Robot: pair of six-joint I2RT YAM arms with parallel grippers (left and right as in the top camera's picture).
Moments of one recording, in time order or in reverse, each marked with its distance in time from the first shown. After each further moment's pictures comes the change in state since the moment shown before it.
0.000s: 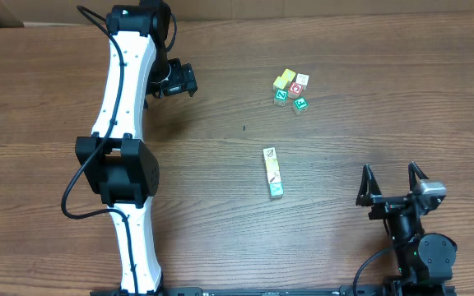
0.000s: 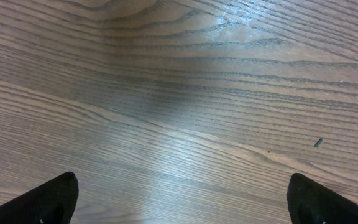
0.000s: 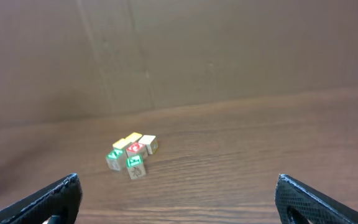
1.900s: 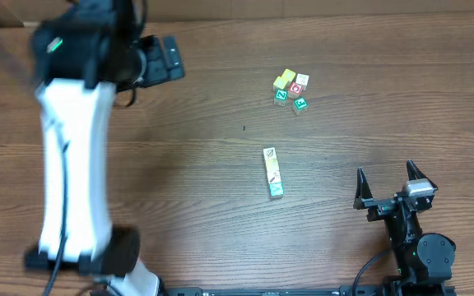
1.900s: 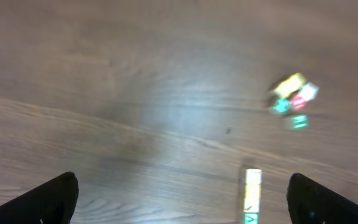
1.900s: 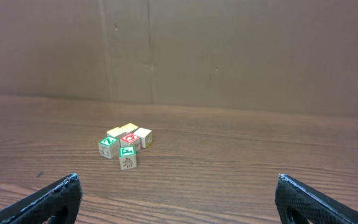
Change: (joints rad) left arm -0.039 -0.515 0.002 0.002 0.003 0.000; right arm 0.016 0.000 0.000 0.000 -0.017 -0.174
